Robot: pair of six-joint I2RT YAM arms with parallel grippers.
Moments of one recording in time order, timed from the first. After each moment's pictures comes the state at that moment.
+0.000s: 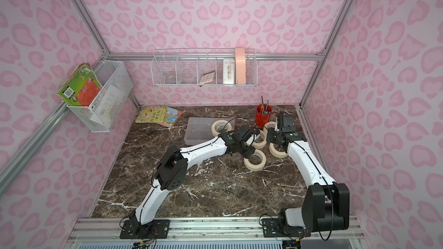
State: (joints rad) left arm -0.93 2.29 1.96 -0.55 0.02 -0.10; right arm 0.14 1.40 1.08 -0.53 0.02 0.26
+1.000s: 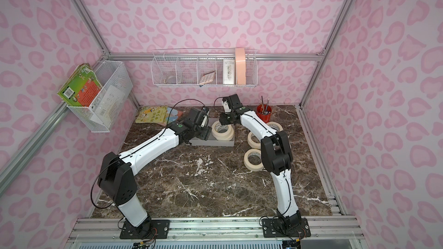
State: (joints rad) left arm -0.59 1.74 1.47 -0.57 -0.30 -0.09; right arm 0.48 2.22 1.94 -0.60 -0.15 0.16
